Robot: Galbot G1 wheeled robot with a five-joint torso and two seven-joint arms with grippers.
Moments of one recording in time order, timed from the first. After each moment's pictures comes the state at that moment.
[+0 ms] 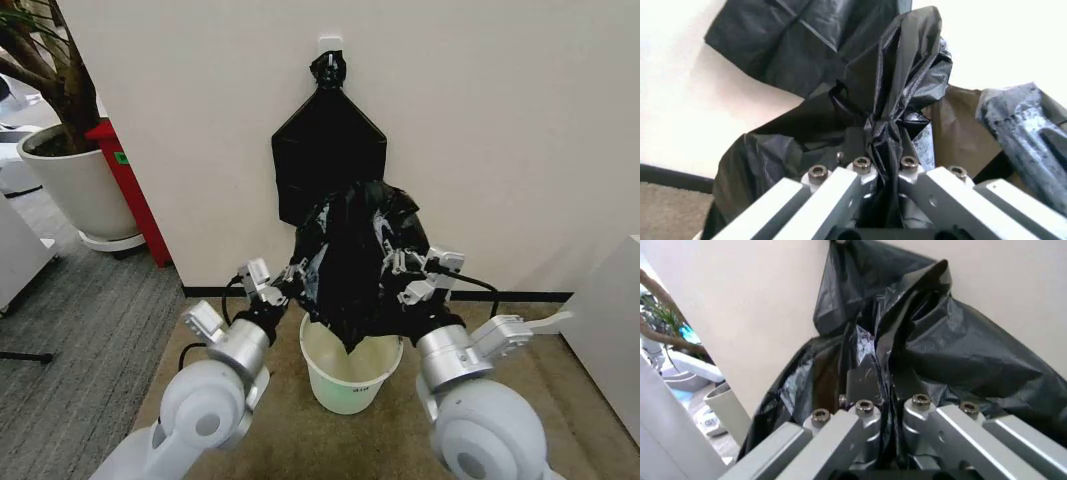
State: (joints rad) left arm 1.17 -1.02 -0.10 -2.33 -1.16 0.05 -0.44; right arm -1.27 1.31 0.12 2.47 0.54 -0.30 0.45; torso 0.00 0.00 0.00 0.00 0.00
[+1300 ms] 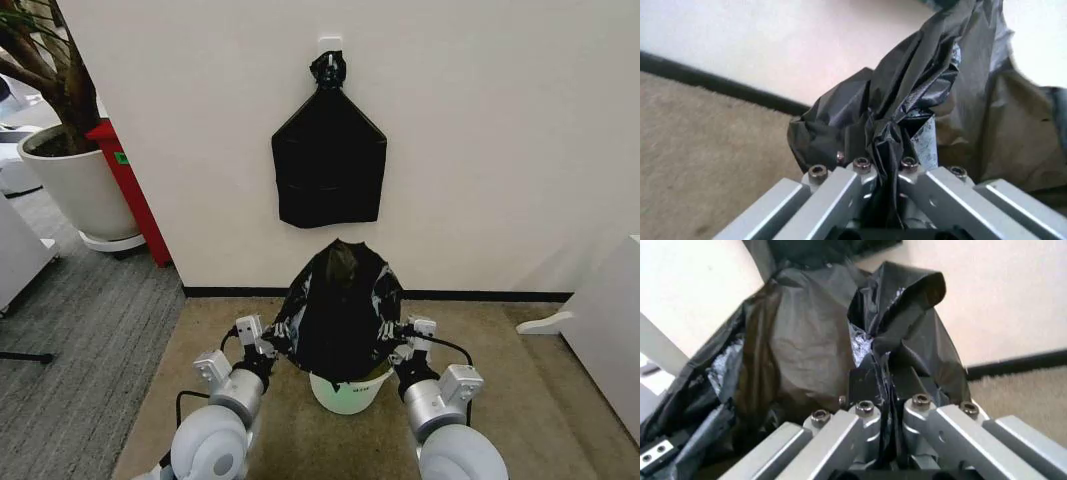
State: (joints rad) left arm 1.33 -1.02 -0.08 -2.20 -0.96 0.14 -0.53; right arm -1.47 1.19 0.12 2.30 0.59 -0.22 0.50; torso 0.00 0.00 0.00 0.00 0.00
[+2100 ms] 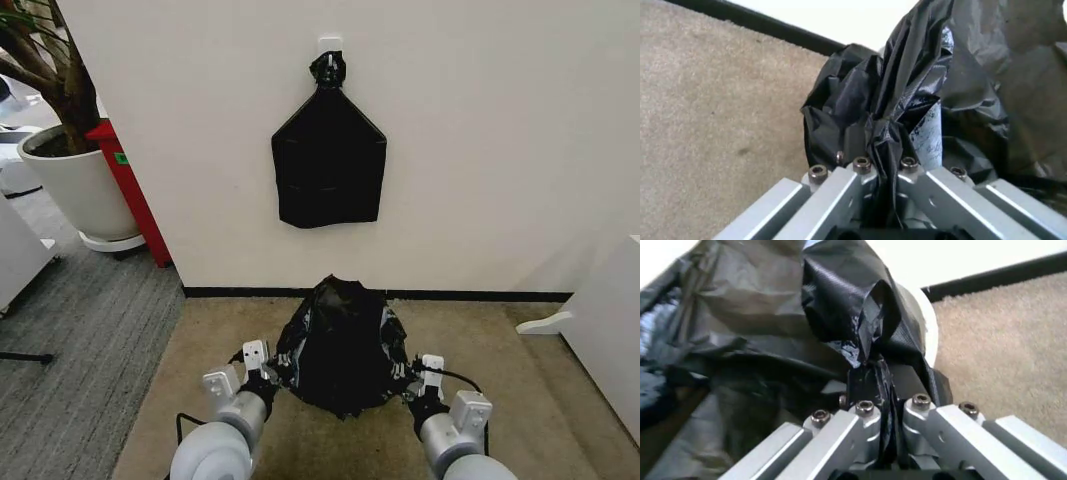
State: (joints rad) left arm 1.41 -1.07 -0.08 -2.23 -0.95 0.31 -0.63; right arm -1.61 1.12 0.17 2.26 0.67 -0.27 0.53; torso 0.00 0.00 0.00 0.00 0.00
